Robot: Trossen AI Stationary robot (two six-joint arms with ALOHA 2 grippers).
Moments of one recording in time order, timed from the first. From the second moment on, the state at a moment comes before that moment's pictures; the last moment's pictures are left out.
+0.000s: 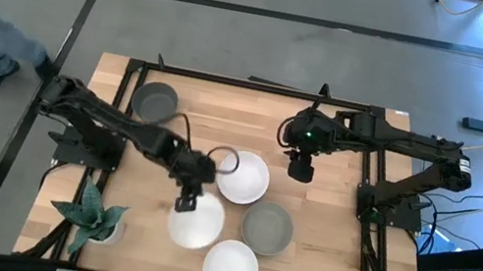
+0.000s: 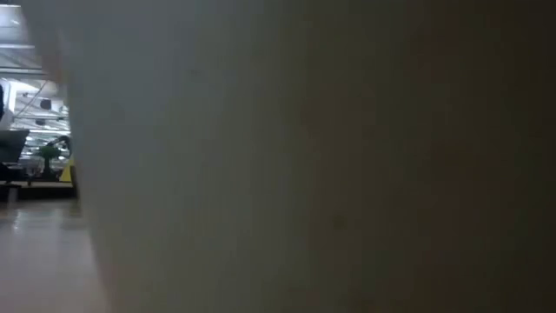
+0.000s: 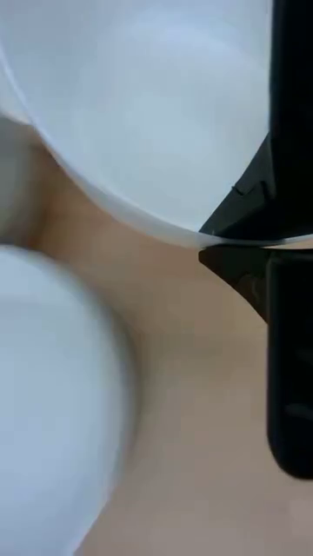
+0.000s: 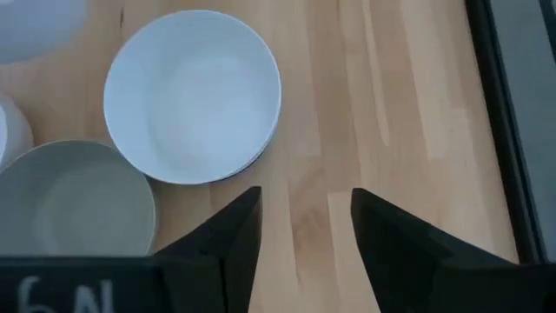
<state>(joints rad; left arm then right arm) -0.20 1.50 1.11 -0.65 0.09 -0.42 -0.06 1.44 1.49 -1.08 0.11 0.00</state>
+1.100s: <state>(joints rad) 0.15 1.77 1.44 -0.69 0.07 -0.29 -0.05 0.70 0.80 -0.69 0.09 0.21</state>
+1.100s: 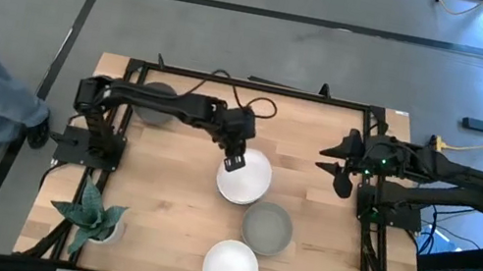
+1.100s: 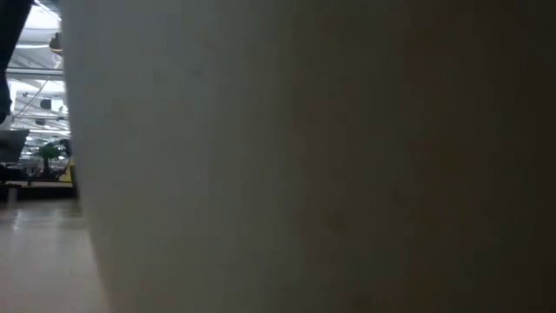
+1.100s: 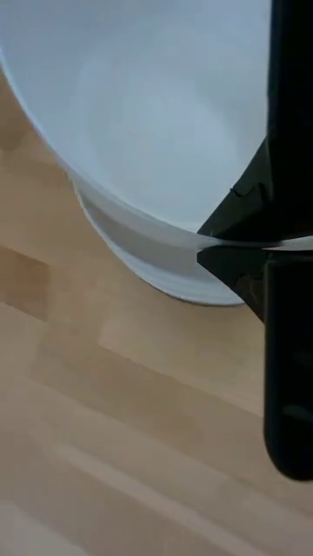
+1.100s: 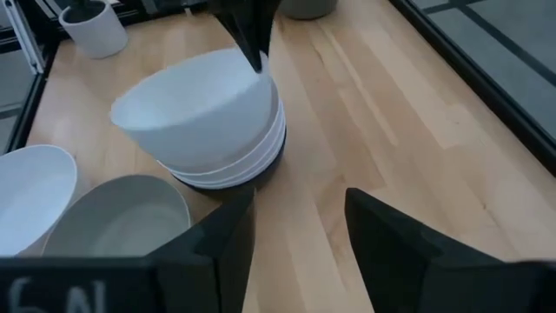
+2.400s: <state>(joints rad) 0.14 1.70 1.45 -0.71 0.03 -0.18 -0.05 0.70 0.80 -0.68 0.08 0.25</state>
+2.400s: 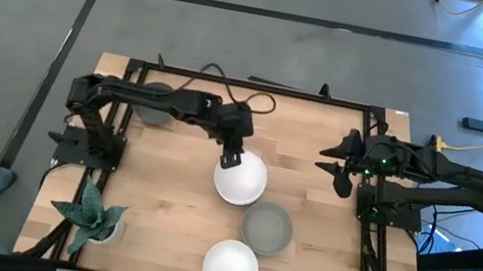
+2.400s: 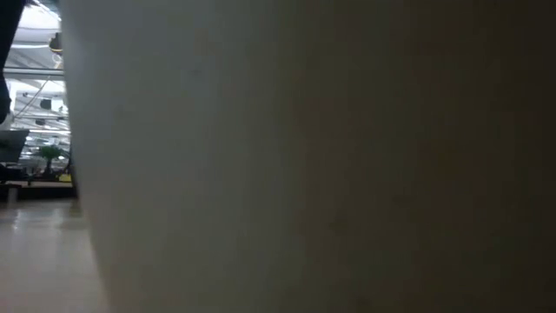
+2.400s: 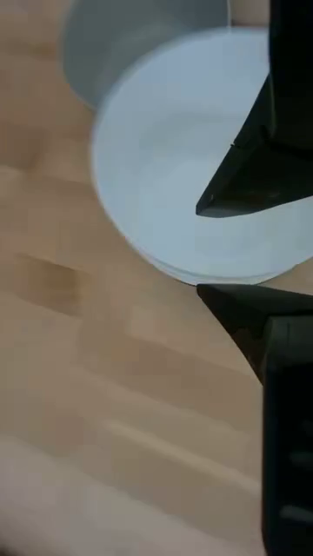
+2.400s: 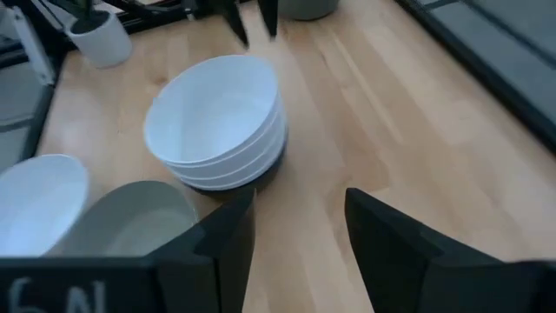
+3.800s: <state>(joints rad) -0.43 1.92 1.44 -0.47 -0.04 -0.81 -0.04 0.75 0.80 -0.63 -0.06 0.14</state>
